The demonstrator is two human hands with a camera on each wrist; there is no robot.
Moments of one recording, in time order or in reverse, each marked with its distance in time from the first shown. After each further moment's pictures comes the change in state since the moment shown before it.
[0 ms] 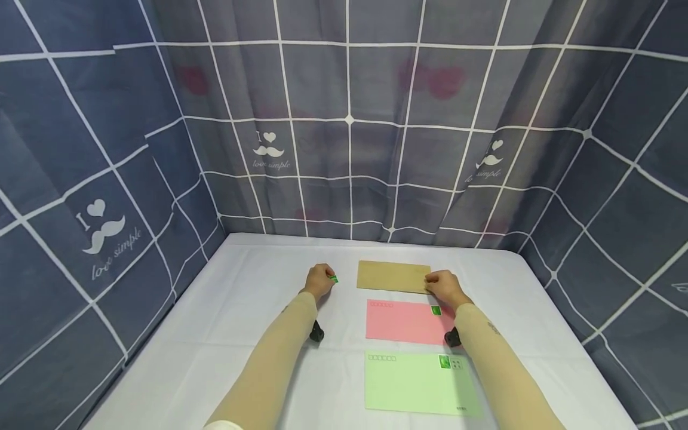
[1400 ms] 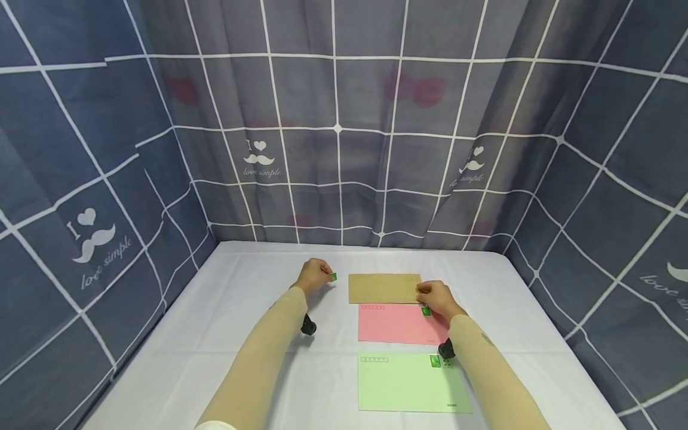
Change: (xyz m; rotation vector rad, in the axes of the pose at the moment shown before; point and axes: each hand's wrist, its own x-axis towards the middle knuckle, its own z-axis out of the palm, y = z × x) left_hand 0.006 0.022 -0.019 -0.091 -0.093 0.107; right_hand -0.028 0.005 0.006 0.136 -0.004 0.043
